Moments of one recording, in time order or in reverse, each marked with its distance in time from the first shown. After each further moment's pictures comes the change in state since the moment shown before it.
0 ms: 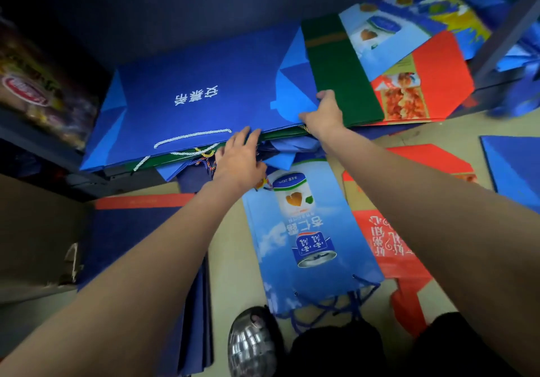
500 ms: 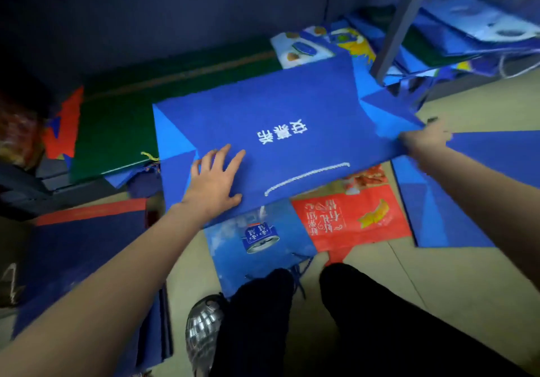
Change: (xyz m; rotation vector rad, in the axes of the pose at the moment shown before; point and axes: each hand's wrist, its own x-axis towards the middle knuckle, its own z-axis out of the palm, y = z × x) left_hand -0.068 0.045 -0.002 0.261 0.011 0.287; right_hand -0.066 0.114 -0.247 -0.157 0.481 0.454
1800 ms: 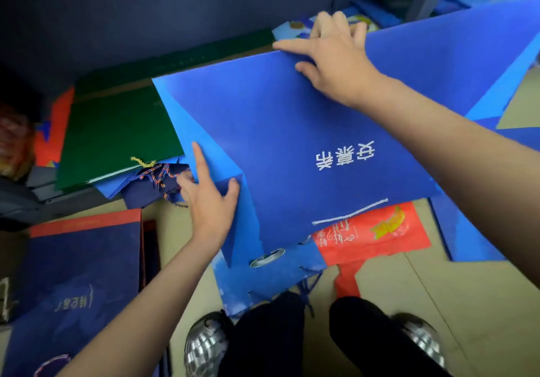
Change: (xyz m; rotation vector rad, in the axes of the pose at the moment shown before) left_hand 0.006 0.025 0.025 -0.839 0.425 -0.490; right_hand -0.079 -0.152 0.038 -0.503 0.059 -1.322
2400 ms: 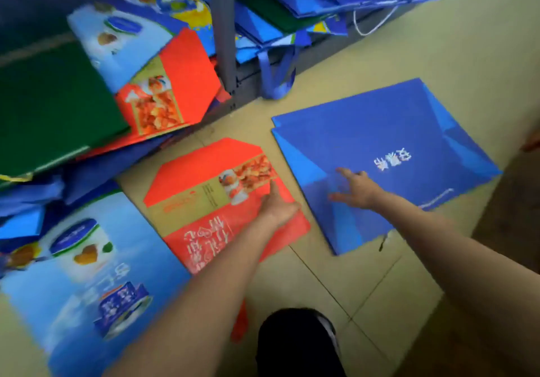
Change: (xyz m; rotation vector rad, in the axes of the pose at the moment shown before) left_hand -0.089 0.148 0.307 0.131 -1.044 -0.016; right_hand -0.292 0.236 0.086 0.251 -0.723 1.054
